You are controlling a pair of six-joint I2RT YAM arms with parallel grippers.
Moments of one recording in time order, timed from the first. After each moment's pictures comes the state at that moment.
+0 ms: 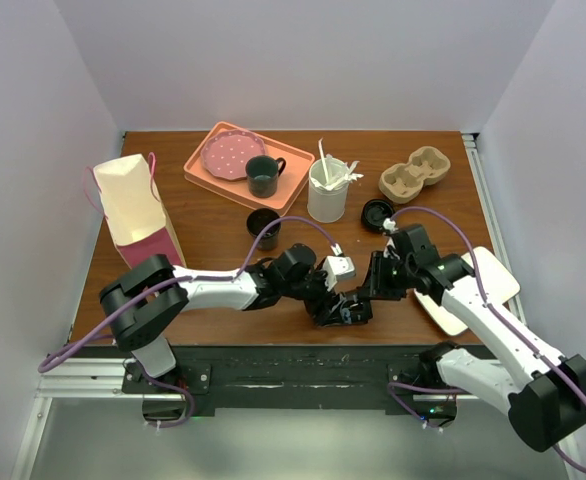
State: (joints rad) left arm -1.01 1.67 0.82 0.26 0.43 -0.07; right arm 0.45 1.00 0.73 -0.76 -0.23 0.56
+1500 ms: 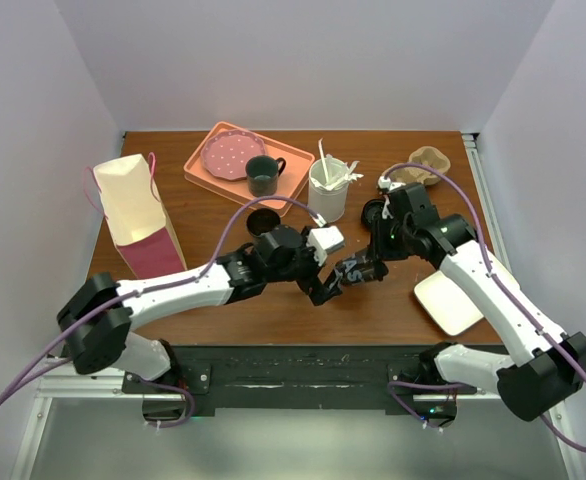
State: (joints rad) left arm -0.98 1.47 0.92 0.05 0.22 -0.07; right arm 0.46 1.16 1.10 -0.90 -0.01 0.36
